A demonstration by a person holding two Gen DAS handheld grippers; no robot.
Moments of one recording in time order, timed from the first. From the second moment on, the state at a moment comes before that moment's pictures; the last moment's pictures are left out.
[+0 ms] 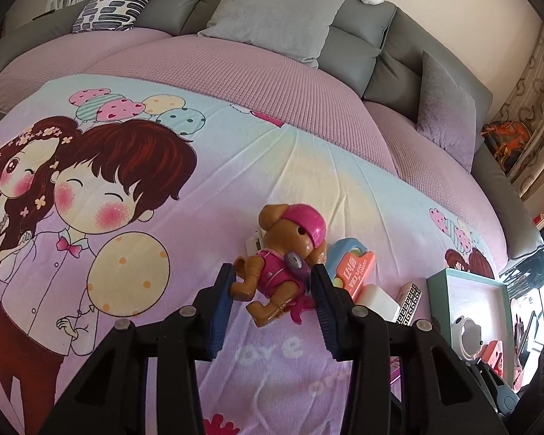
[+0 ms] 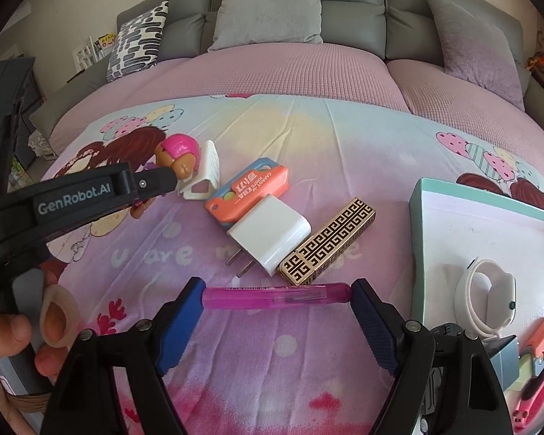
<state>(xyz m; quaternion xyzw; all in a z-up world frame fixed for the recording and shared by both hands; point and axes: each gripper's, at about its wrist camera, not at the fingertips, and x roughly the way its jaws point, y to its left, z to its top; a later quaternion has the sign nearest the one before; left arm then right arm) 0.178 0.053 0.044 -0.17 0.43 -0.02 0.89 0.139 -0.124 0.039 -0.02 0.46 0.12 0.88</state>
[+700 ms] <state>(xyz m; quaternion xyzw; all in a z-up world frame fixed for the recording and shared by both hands) 0.160 0.035 0.095 -0.14 0.38 -0.04 0.92 0.131 -0.152 0.072 0.03 0.41 0.11 0.90</state>
